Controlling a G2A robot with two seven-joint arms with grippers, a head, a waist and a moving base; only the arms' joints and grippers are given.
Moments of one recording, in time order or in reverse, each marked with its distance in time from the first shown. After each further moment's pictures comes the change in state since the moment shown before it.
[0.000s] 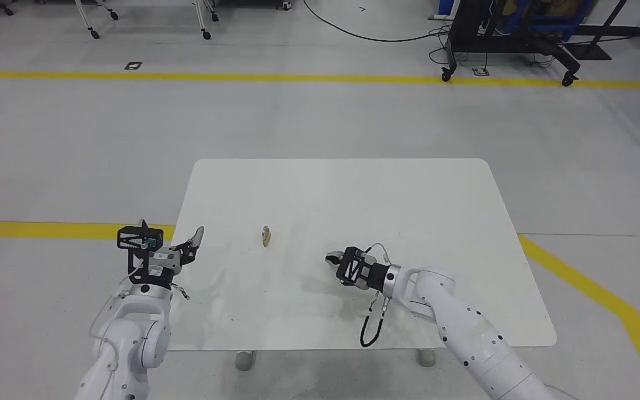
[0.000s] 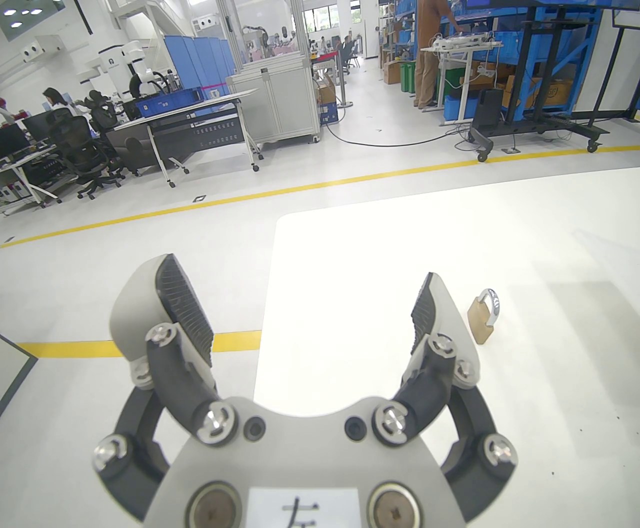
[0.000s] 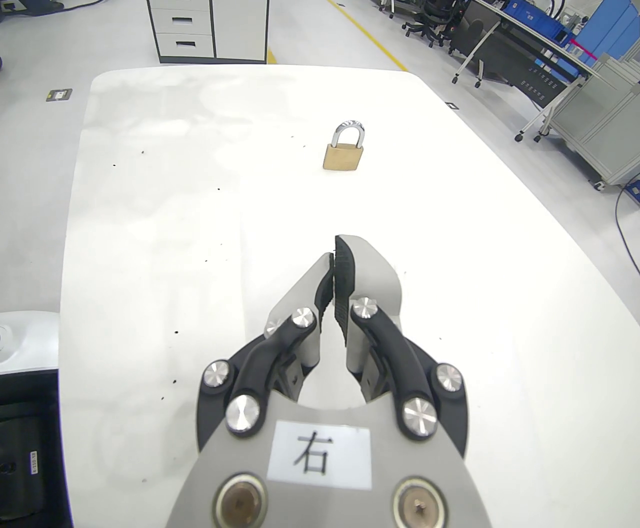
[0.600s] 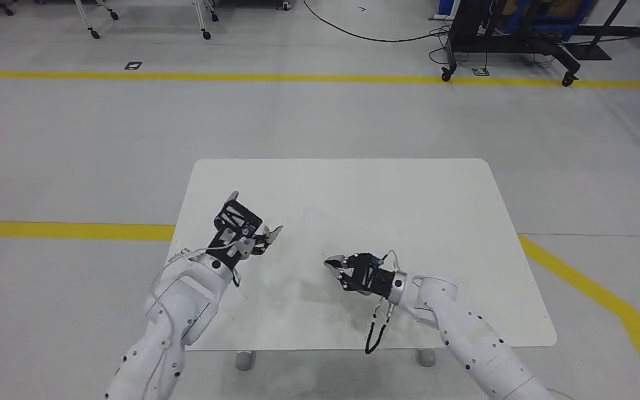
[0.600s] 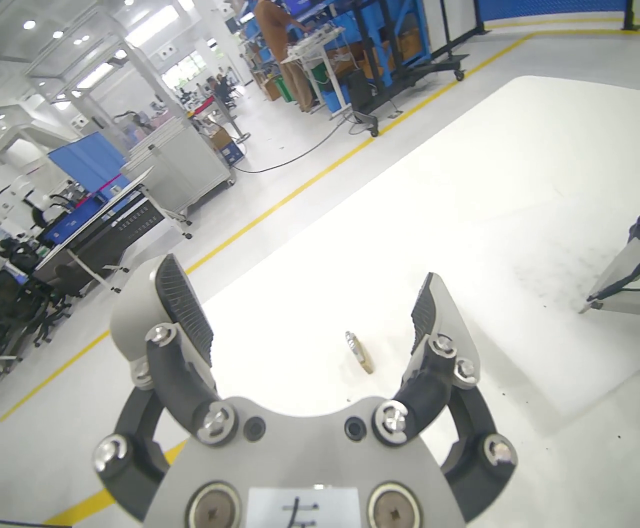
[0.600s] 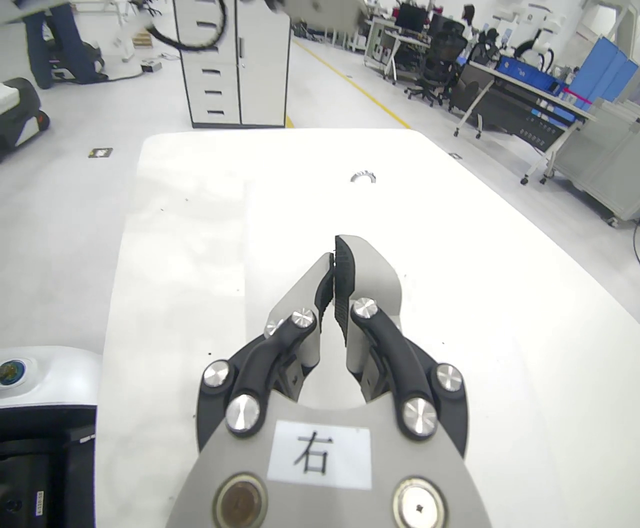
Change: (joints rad) left arm -0.261 -0.016 0.322 -0.063 0.265 -0.267 -0.242; right arm -0.004 0.010 -0.004 0.086 -0.044 -0.065 -0.358
